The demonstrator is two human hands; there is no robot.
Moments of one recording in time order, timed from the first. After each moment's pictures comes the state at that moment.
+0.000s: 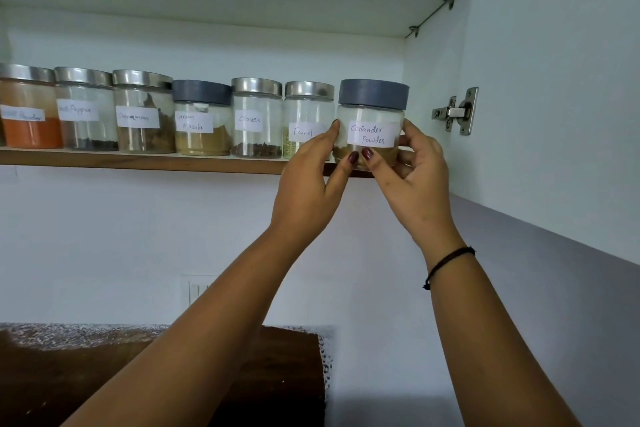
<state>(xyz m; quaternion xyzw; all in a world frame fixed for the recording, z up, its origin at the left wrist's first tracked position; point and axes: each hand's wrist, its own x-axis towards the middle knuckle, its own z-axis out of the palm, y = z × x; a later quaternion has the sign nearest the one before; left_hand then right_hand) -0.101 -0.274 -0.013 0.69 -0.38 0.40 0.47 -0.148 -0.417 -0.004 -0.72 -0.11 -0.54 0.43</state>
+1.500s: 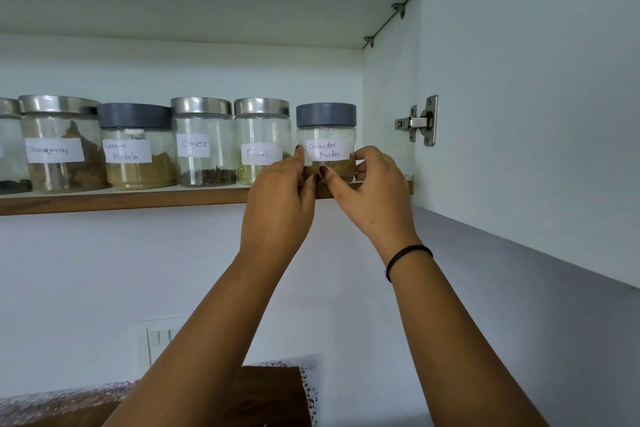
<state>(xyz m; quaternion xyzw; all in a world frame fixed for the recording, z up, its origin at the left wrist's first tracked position) -0.072 -0.299 -0.004 0.75 -0.33 0.44 0.36 -0.110 -0.433 0.000 -0.79 0.05 -0.55 0.25</state>
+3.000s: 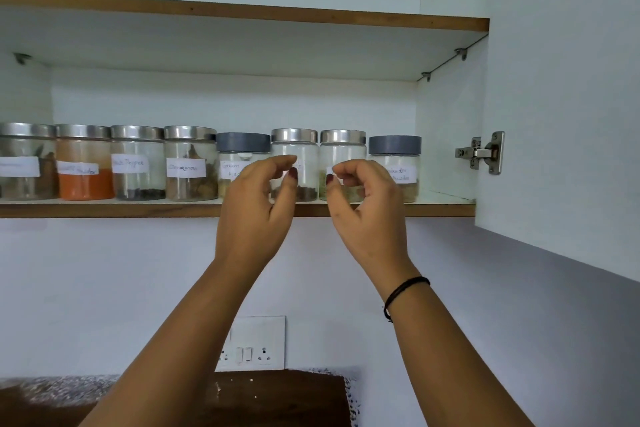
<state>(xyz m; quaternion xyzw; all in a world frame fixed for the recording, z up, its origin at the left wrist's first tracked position) -0.094 -0.155 0.014 0.68 -0.33 0.46 0.47 -0.132 -0.302 0.010 -0.71 -0.14 -0.61 0.32</state>
